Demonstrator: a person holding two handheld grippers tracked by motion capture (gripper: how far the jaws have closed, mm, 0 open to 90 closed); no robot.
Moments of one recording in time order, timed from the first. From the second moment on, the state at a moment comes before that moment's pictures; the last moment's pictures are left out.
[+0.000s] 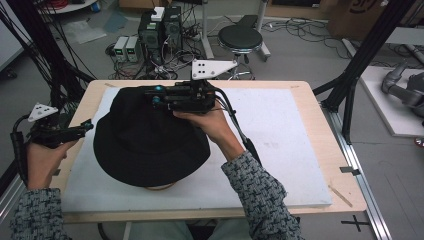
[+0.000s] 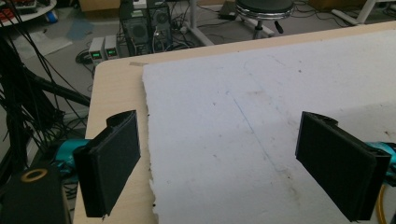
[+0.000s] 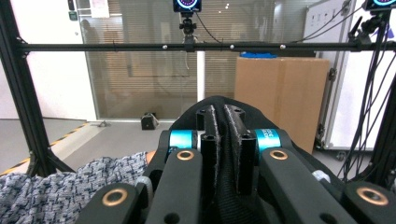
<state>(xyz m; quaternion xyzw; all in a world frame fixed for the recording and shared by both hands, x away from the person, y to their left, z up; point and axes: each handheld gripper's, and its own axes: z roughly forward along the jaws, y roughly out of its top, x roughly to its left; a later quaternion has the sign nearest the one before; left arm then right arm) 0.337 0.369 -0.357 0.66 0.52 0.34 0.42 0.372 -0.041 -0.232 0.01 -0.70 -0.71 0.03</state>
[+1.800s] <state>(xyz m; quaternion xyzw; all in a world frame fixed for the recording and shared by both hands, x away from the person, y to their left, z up) 0.334 0.378 -0.355 0.65 0.53 0.34 0.42 0.373 -0.023 -0.265 -0.01 -0.75 -0.66 0.04</state>
